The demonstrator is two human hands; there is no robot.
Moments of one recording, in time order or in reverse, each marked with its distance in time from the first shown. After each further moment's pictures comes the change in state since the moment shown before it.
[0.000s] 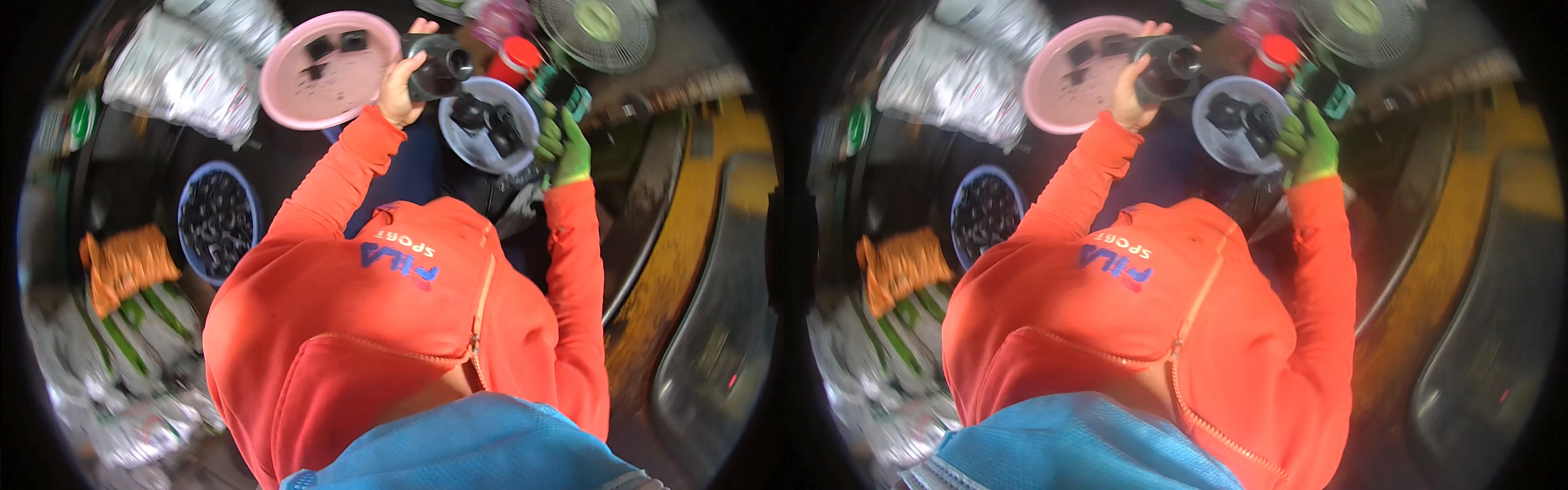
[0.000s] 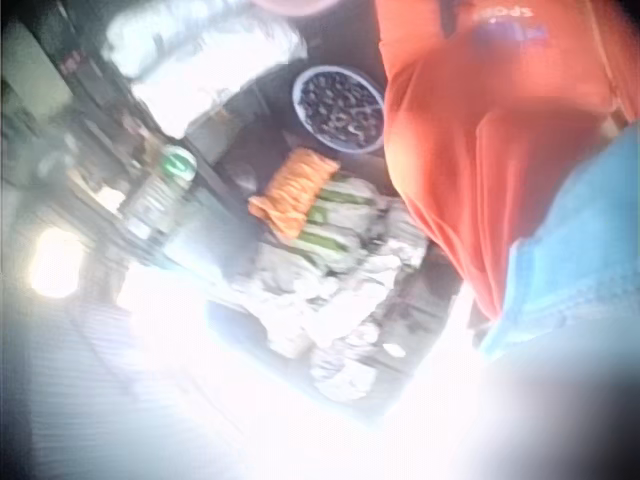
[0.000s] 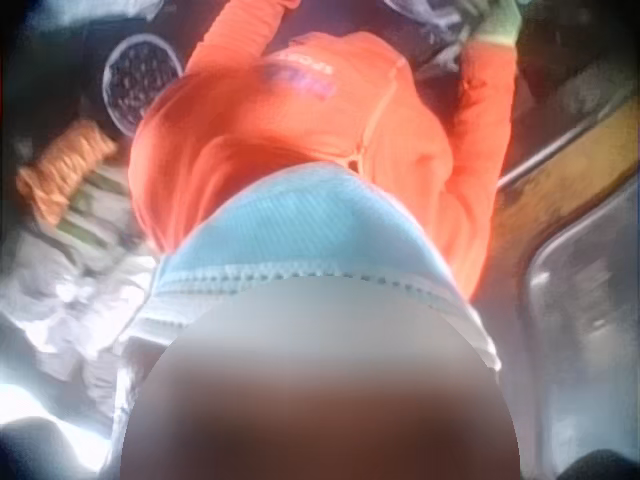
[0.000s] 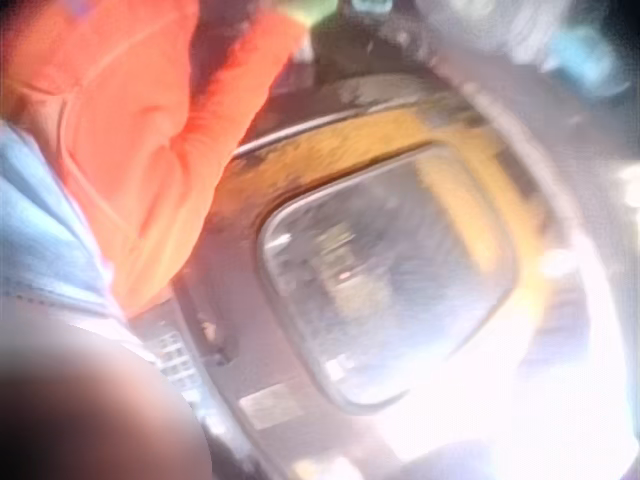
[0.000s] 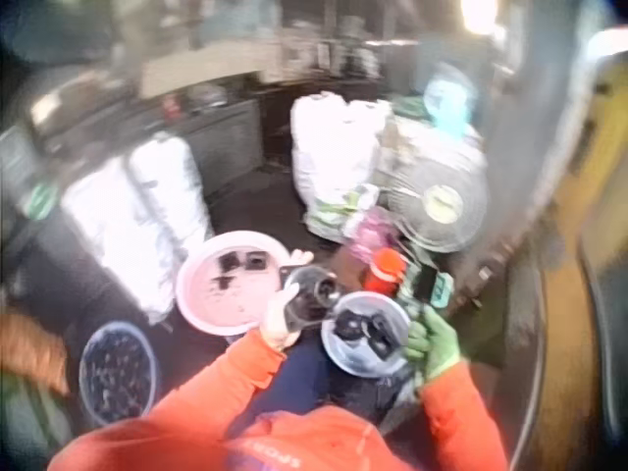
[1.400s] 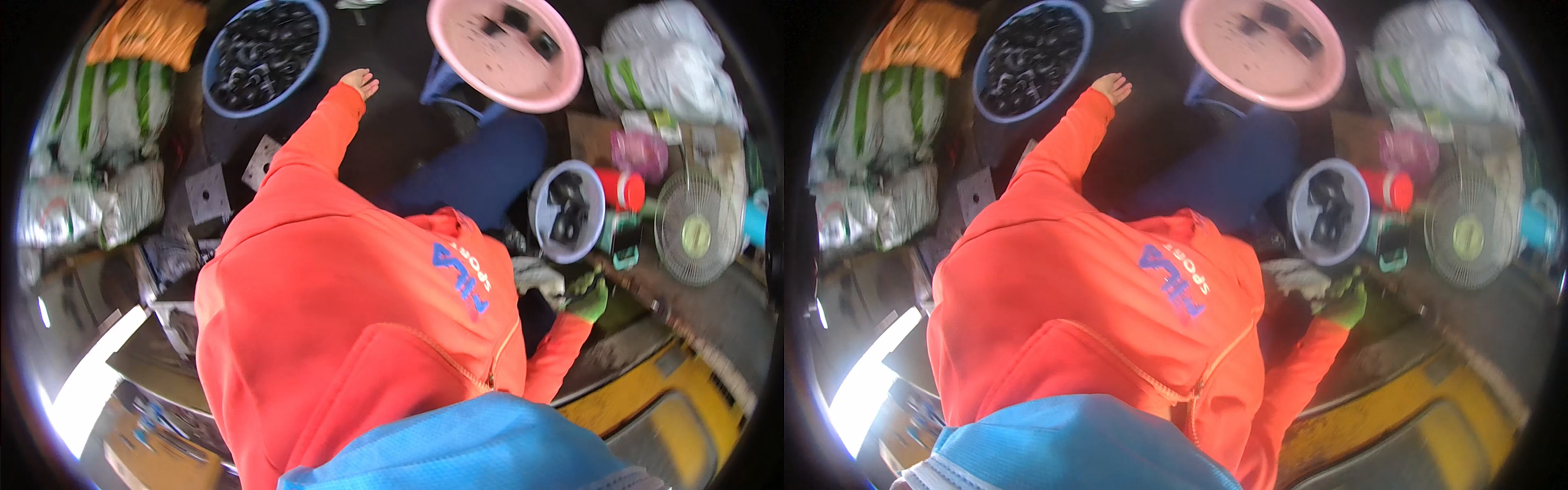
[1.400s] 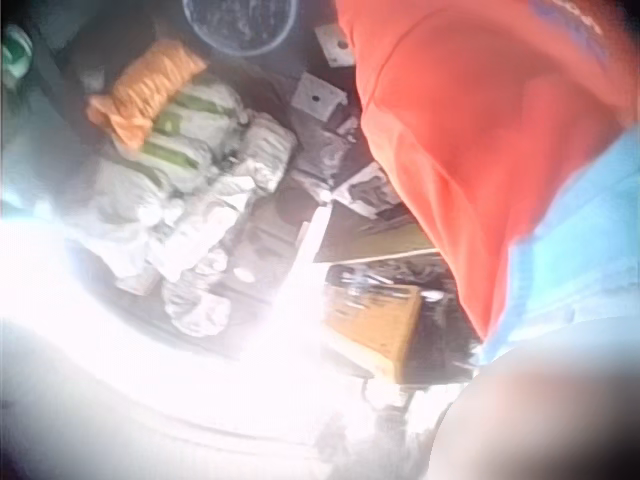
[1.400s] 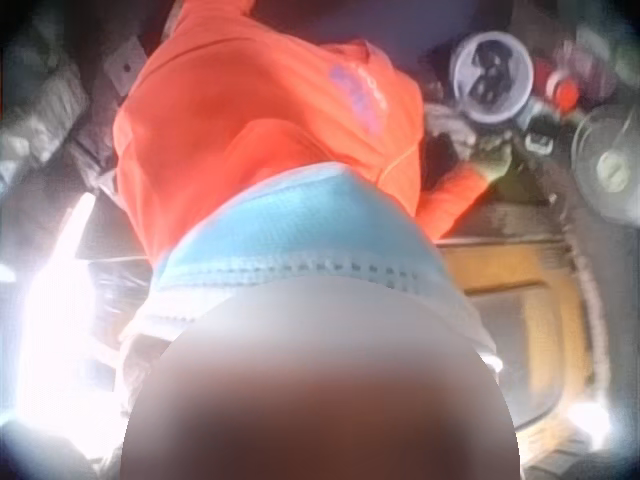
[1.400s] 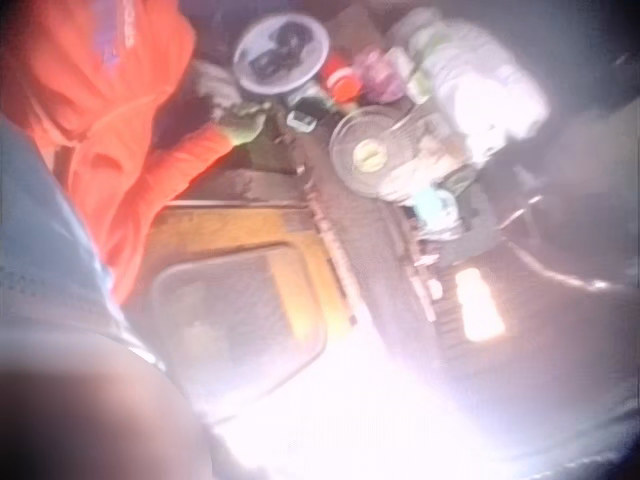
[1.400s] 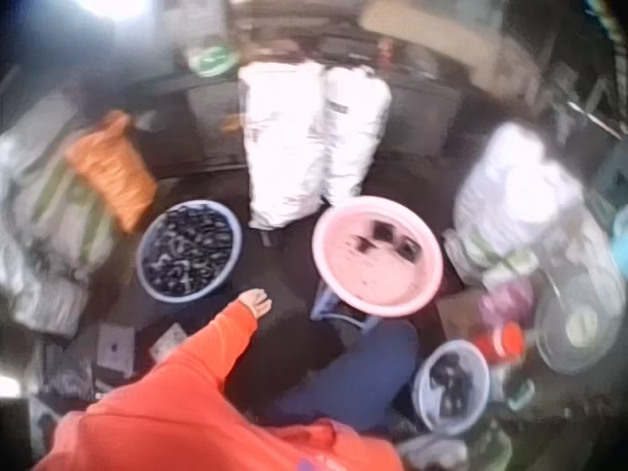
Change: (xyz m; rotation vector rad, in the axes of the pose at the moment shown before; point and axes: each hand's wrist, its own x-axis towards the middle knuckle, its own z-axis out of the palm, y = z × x) left_hand -0.276 0.124 -0.354 -0.014 1.548 -0.163; right_hand -0.006 0.012 -0.079 -0.489 0.353 0.070
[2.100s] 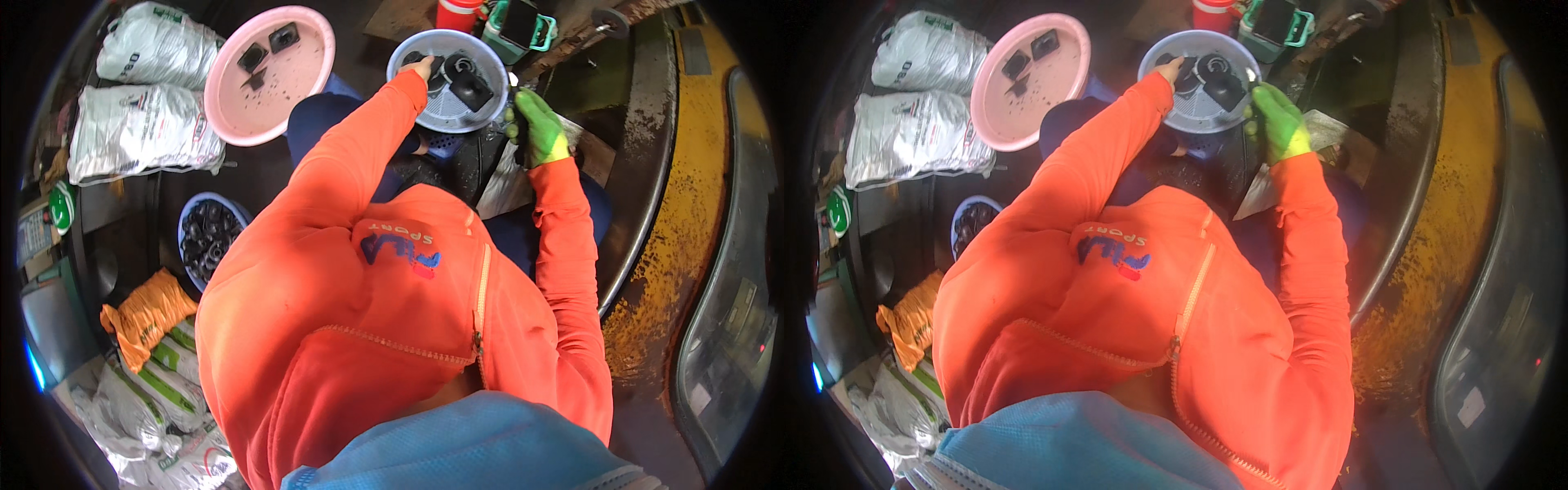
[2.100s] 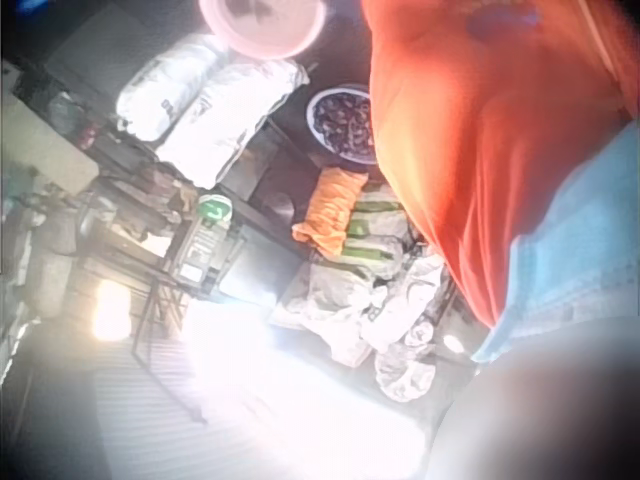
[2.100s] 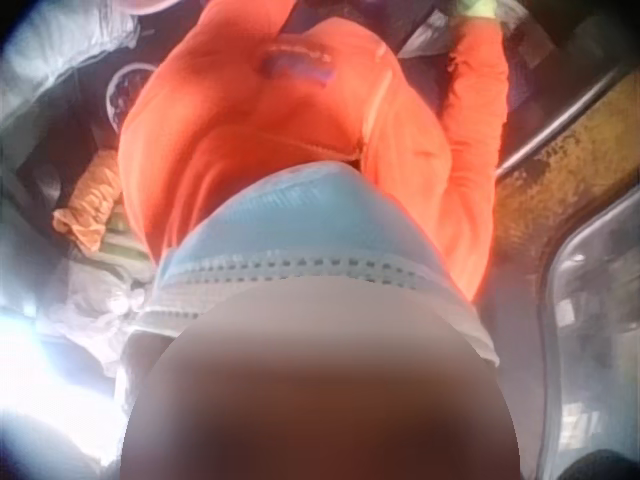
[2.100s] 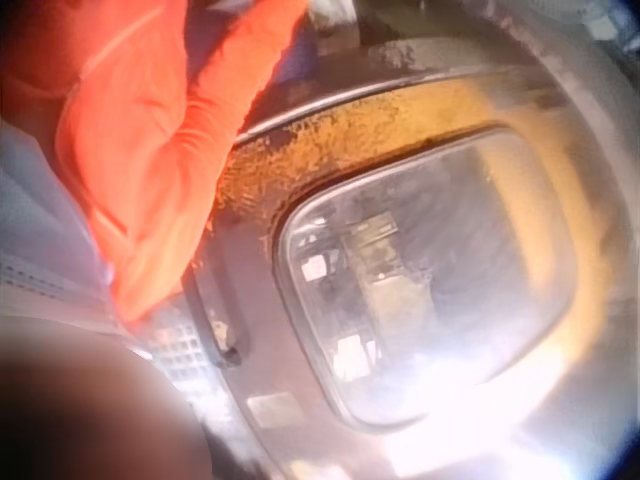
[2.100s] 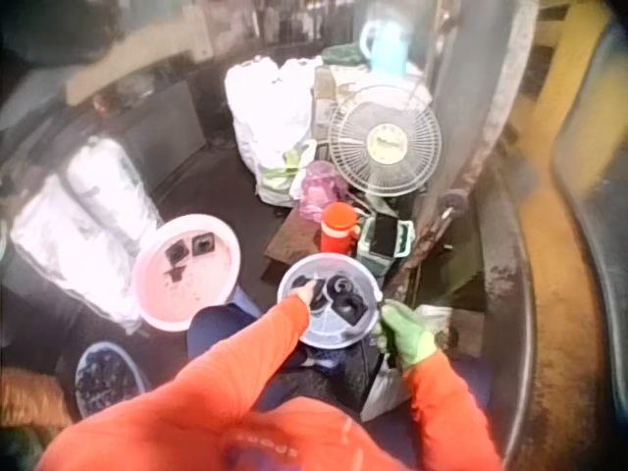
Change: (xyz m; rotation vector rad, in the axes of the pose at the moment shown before) left_hand -0.164 -0.378 0.352 1.168 -0.599 0.120; right_hand -0.030 0.007 0.013 -0.018 0.196 -0.240
